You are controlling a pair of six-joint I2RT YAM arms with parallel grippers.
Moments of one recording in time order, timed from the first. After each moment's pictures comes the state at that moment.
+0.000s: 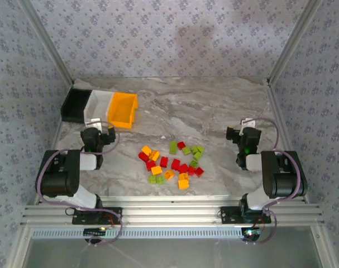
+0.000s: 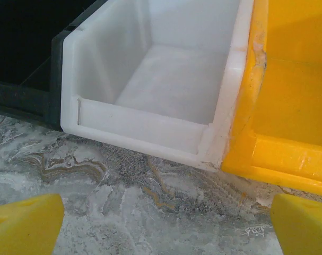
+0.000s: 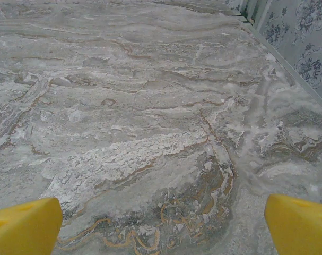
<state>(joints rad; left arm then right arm) -0.01 1.54 0.38 0.73 -0.17 -0.05 -0.01 1.52 0.36 0.74 0.18 0.01</state>
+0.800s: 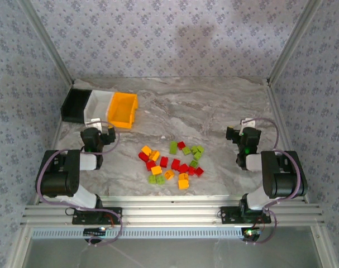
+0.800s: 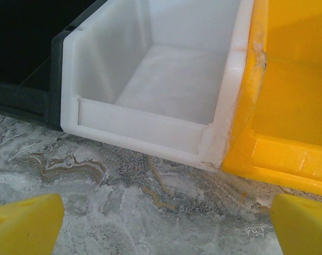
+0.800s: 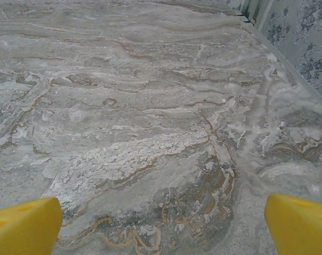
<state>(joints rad) -0.01 1.54 0.38 0.73 -0.17 -0.05 -0.01 1.52 0.36 0.74 0.18 0.01</state>
